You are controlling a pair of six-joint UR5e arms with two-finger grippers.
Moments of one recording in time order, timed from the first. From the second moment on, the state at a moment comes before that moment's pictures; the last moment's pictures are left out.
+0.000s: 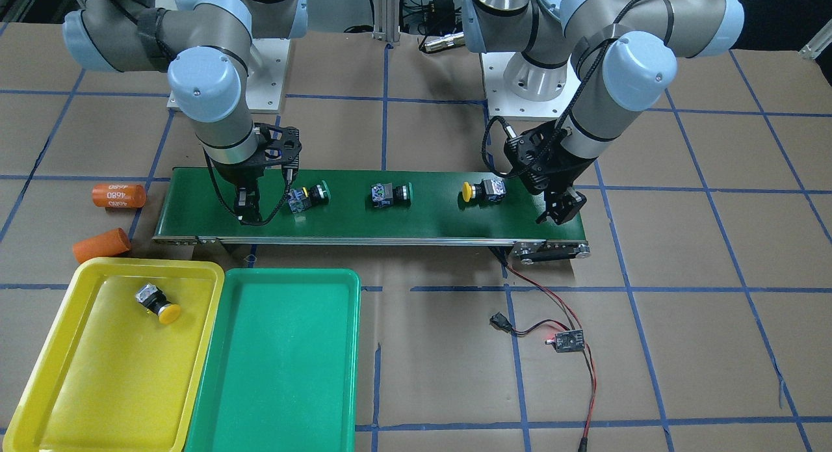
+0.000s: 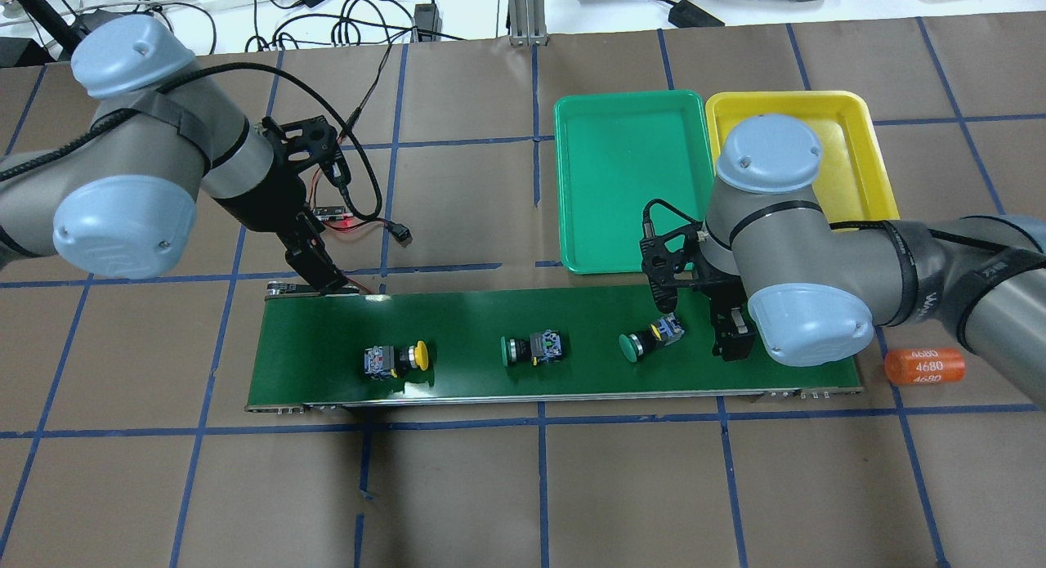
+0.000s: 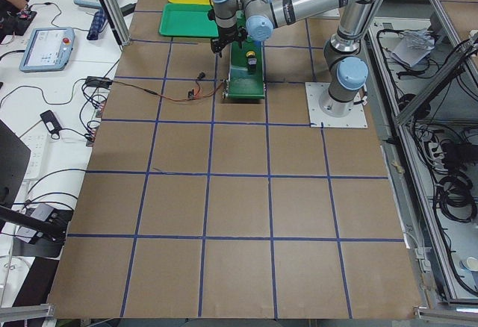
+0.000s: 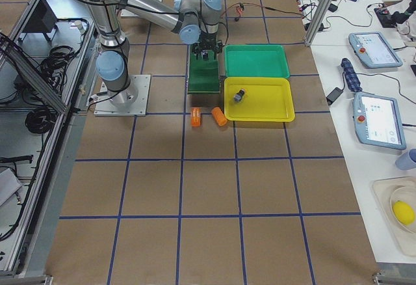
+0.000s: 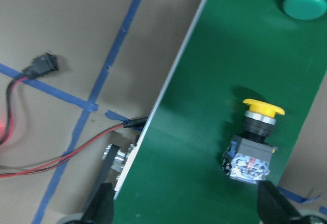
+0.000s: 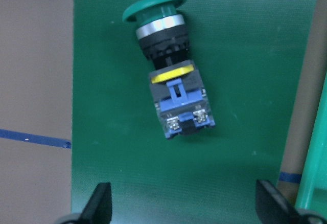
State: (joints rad) left arm -1.48 -1.64 -1.84 -1.33 1.43 1.14; right arm 1.65 -1.49 2.10 -2.06 -1.62 -1.59
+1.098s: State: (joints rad) left arm -1.59 -1.64 -1.67 -1.46 1.42 0.17; right arm 1.65 -1.47 2.15 -2.10 -1.59 -1.51
